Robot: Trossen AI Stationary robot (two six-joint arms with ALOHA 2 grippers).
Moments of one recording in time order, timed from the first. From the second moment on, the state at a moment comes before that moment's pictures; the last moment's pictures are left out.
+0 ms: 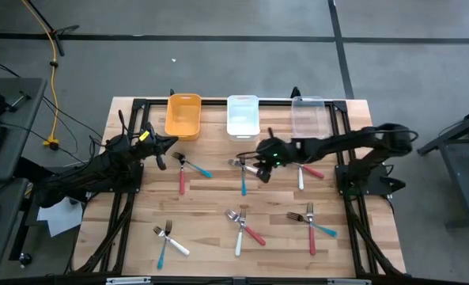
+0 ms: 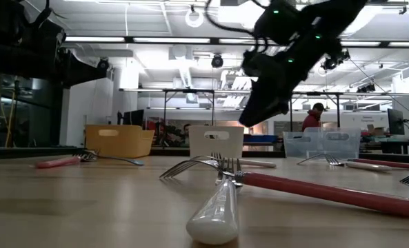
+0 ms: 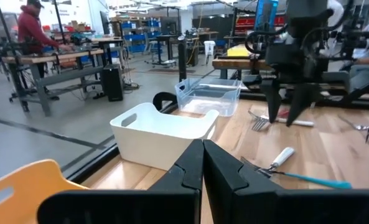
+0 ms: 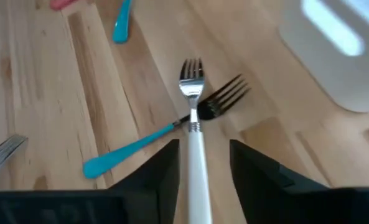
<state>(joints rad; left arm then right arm) 0.43 0.04 0.01 0.02 0.01 0.06 -0.09 1.56 0.83 -0.09 0.06 0.34</state>
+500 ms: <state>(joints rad) 0.43 0.04 0.01 0.03 0.01 0.08 -0.08 1.89 1.16 -0.38 0.05 0.25</state>
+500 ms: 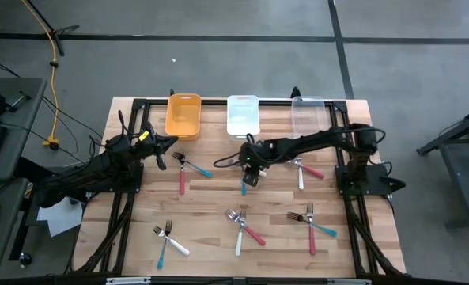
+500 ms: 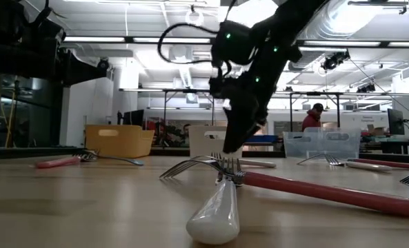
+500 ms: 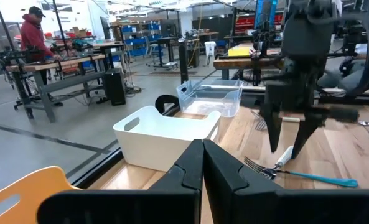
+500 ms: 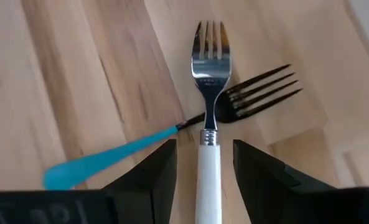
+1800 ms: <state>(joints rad) 0.43 0.04 0.01 0.10 0.03 -0.05 -0.08 1.76 1.15 -0.28 0.10 0.07</state>
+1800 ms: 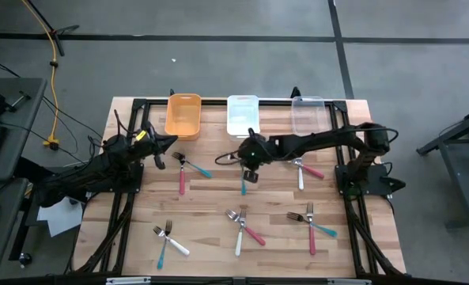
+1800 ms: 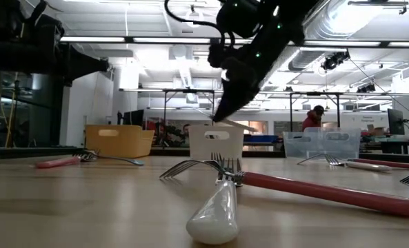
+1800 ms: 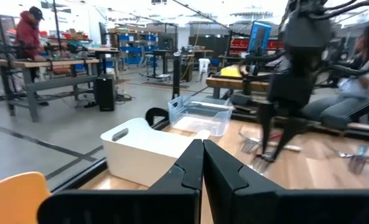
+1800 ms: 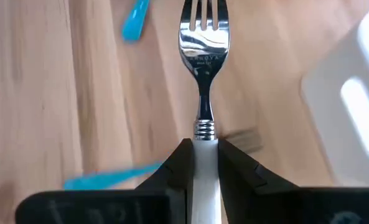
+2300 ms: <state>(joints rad) 0.33 0.08 0.01 0.14 0.07 -0.09 -0.10 1.75 0.77 0.74 -0.05 0.08</state>
